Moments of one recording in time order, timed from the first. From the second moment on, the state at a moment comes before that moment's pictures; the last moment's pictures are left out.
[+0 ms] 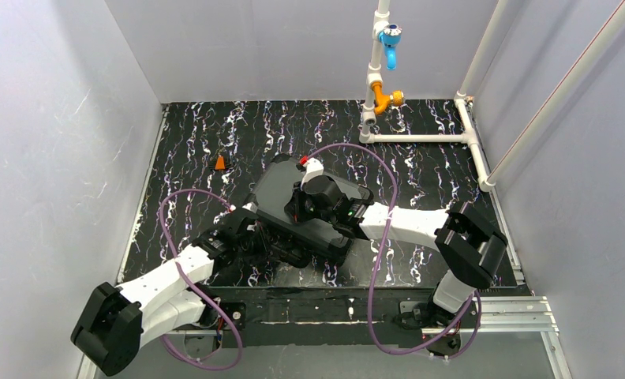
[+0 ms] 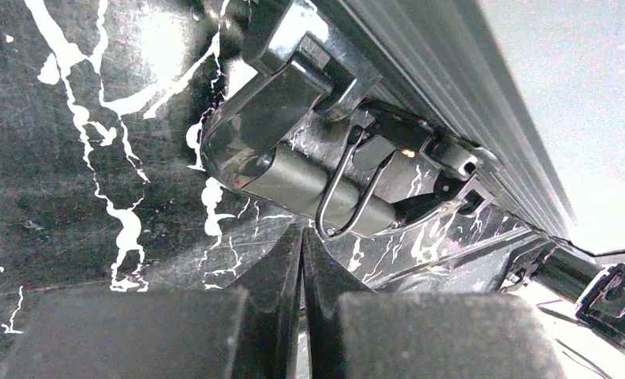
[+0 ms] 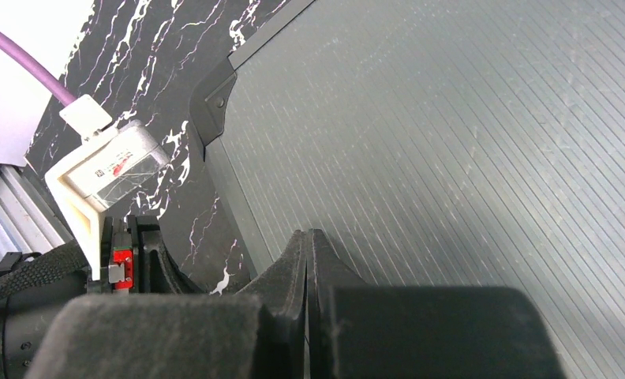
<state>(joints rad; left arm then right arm) -0.61 0.98 0.40 -0.37 0.14 -0.91 1.03 1.65 0.99 0.16 0.11 0.57</state>
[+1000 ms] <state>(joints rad) -0.61 1.12 0.43 -0.19 0.15 -0.91 1.03 1.59 0.87 0.23 0.10 0.60</state>
